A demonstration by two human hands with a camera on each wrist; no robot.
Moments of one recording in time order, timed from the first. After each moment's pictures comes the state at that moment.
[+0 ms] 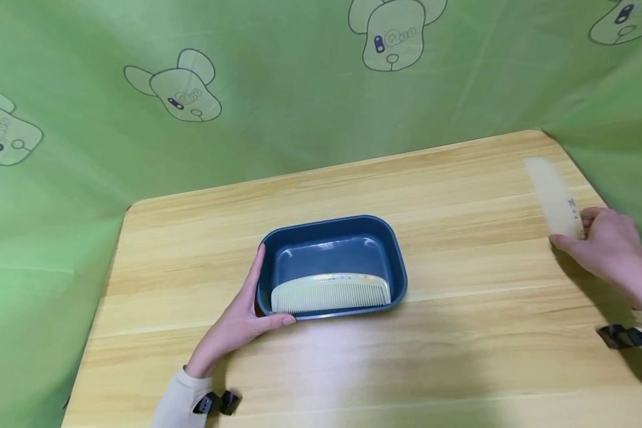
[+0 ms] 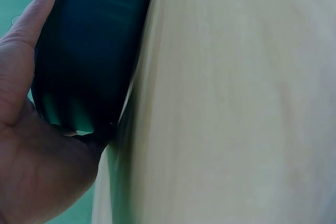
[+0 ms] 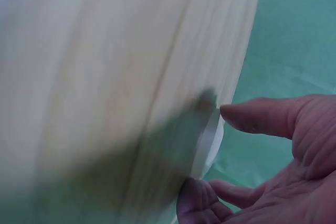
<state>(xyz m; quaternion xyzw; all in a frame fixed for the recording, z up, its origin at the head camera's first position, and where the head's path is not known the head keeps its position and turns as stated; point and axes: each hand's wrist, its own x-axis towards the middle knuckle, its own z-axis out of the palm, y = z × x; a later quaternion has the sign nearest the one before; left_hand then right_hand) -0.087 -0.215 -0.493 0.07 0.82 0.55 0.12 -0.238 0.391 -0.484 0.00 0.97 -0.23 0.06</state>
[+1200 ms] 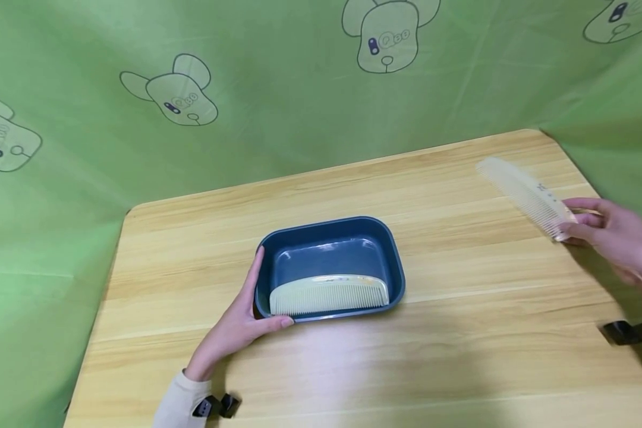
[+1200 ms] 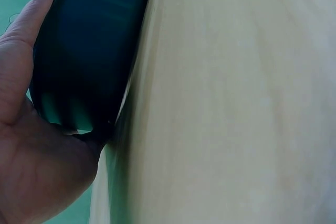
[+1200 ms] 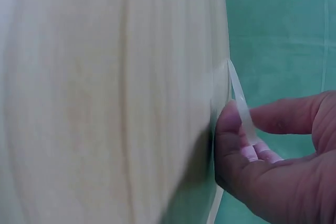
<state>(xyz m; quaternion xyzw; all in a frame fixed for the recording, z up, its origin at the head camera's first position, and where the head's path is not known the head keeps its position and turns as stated) -0.087 -0.215 -0.497 0.07 0.83 0.55 0.12 -0.253 0.419 -0.501 0.05 0.81 -0.56 0.14</state>
